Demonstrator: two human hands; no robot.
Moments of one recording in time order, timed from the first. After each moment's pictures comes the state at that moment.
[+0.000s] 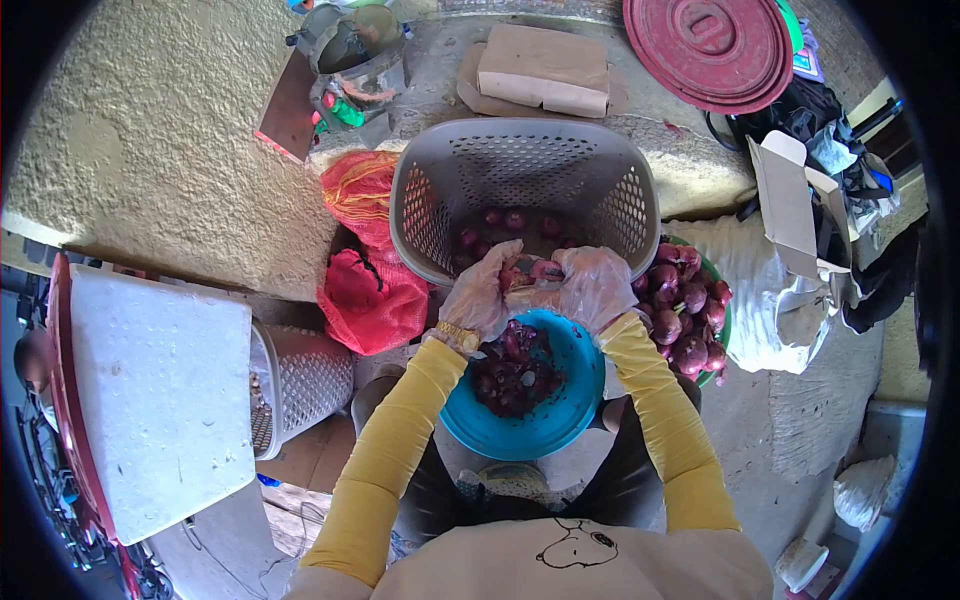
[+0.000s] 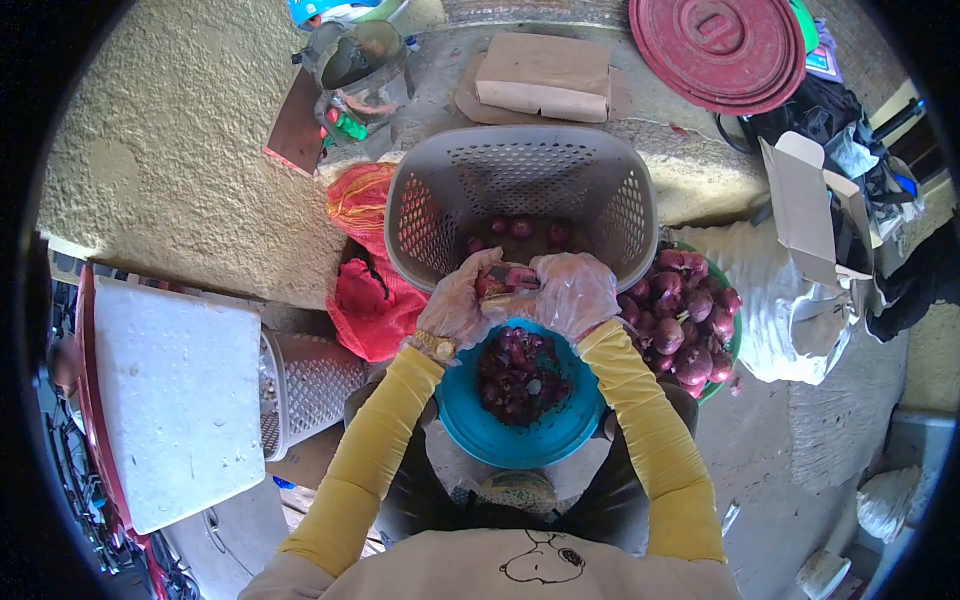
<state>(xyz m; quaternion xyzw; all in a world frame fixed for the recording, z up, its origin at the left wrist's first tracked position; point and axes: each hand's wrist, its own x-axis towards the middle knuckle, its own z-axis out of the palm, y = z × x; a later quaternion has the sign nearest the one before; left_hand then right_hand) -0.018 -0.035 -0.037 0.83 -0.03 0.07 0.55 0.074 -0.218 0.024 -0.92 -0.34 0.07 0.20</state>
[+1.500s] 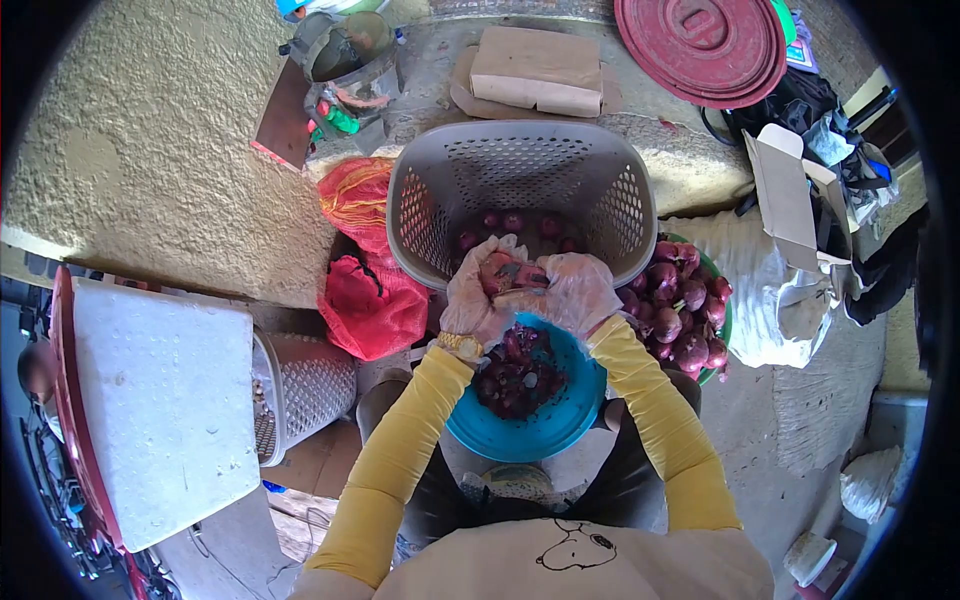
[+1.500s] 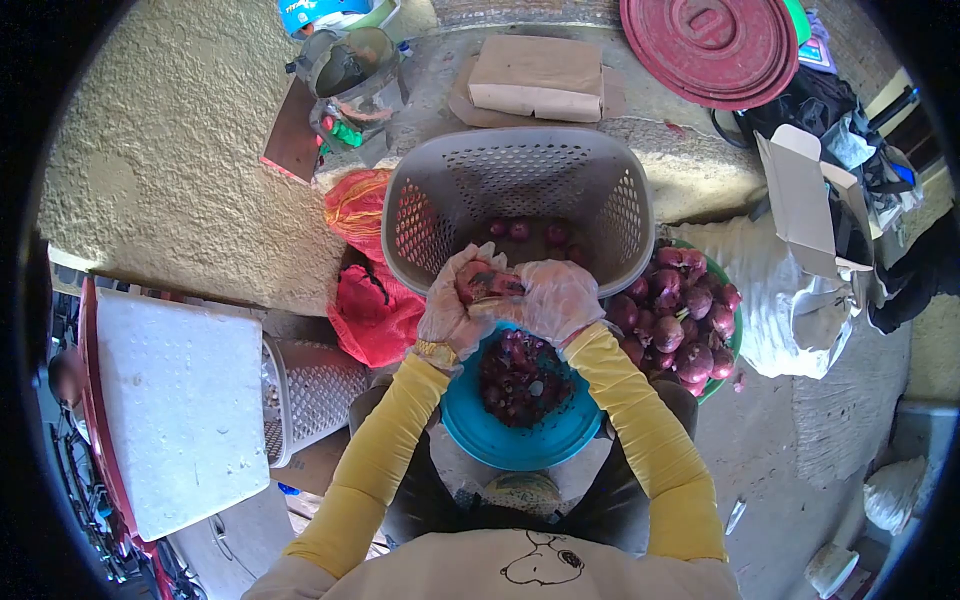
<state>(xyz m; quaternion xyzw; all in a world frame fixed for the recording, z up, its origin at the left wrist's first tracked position) -0.003 -0.050 -0.055 0.33 0.16 0.09 0.92 0.066 -0.208 0.010 -0.90 -0.38 0.04 0.23</state>
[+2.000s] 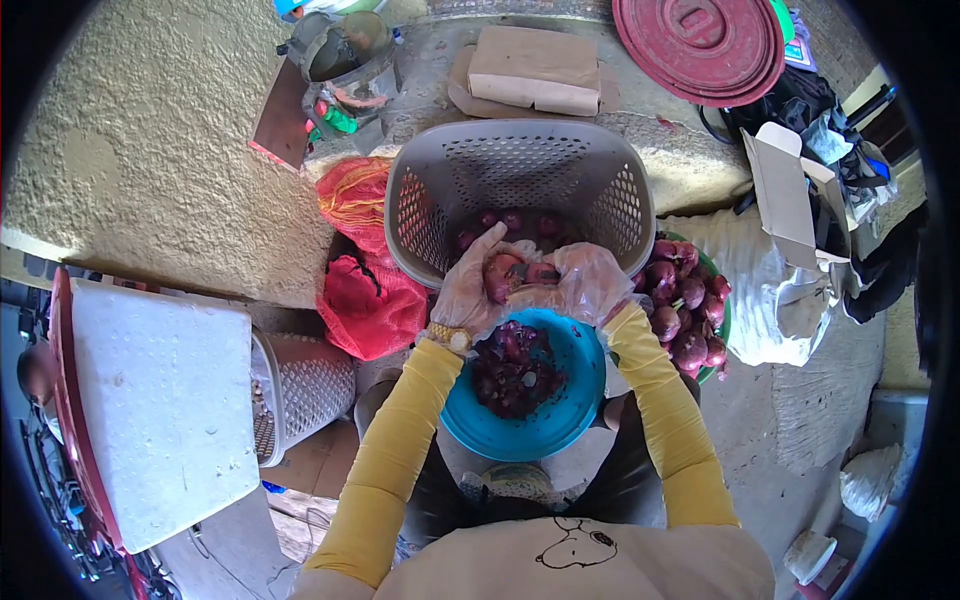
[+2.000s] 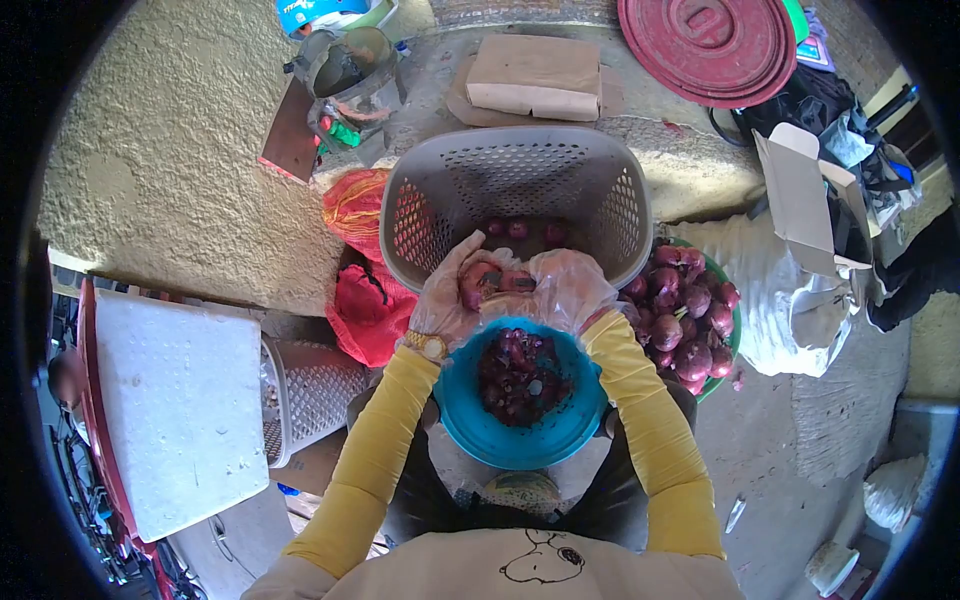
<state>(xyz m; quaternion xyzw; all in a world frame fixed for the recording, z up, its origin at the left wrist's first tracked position) 0.001 -0.038 -0.002 0.16 0.19 -0.11 0.96 0.088 -0.224 0.017 -0.84 -0.43 0.10 0.31</state>
